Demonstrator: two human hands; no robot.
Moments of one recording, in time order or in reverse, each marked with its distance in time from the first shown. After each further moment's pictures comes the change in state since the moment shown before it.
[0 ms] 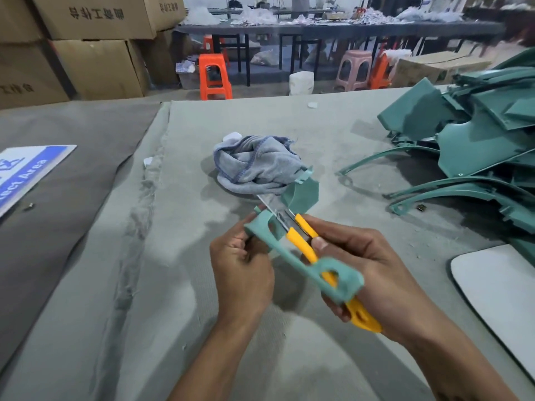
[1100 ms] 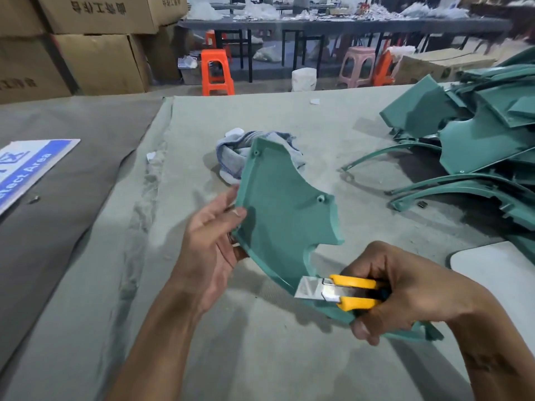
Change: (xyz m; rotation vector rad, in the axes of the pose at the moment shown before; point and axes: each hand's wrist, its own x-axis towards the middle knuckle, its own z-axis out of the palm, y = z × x) left_hand 0.036 0.003 -0.050 -0.561 -0.366 -0.426; right_hand -0.001 -0.008 -0.065 -0.410 -0.587 0.163
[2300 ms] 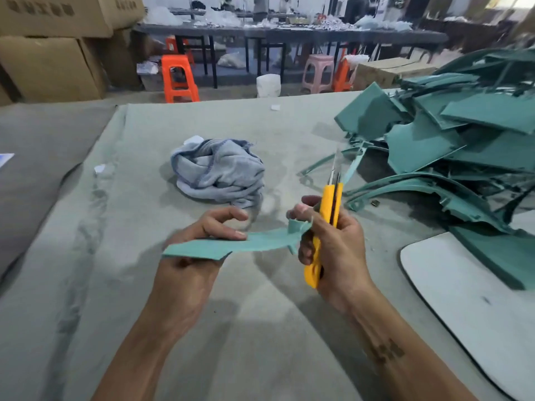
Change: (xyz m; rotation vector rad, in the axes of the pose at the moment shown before) left_hand 0.004 -0.025 0.021 0.231 -0.162 0.312; right_hand 0.061 0.016 0.023 0.754 1.115 -0.265
